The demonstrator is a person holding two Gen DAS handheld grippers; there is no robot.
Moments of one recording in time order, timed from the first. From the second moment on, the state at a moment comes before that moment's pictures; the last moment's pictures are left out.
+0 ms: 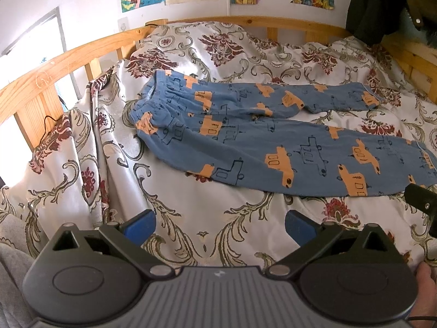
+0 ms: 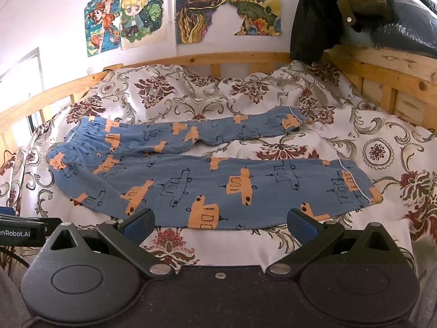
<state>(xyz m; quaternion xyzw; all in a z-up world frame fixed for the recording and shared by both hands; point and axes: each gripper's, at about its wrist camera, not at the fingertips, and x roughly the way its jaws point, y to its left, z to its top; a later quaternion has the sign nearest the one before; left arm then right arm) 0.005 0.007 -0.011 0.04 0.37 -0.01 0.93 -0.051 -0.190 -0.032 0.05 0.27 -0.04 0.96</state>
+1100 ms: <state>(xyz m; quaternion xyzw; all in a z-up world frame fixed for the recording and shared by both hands) 0.413 -0.011 0.011 0.20 0.38 -0.17 0.88 0.346 -0.288 -0.020 0.00 0.37 0.22 0.90</state>
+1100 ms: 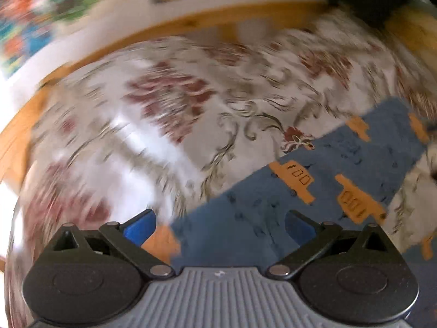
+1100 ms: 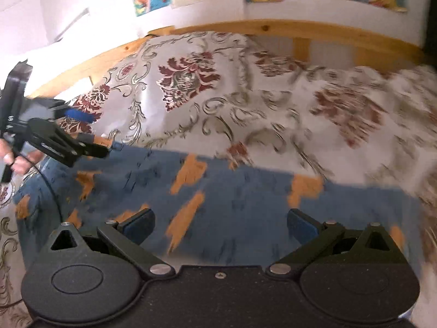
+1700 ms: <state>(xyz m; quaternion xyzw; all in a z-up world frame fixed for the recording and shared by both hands) 0.528 -0.025 -0.061 0.31 0.53 -0.32 0.72 0.525 -0.252 -0.082 -0.18 0.50 0.34 0.78</state>
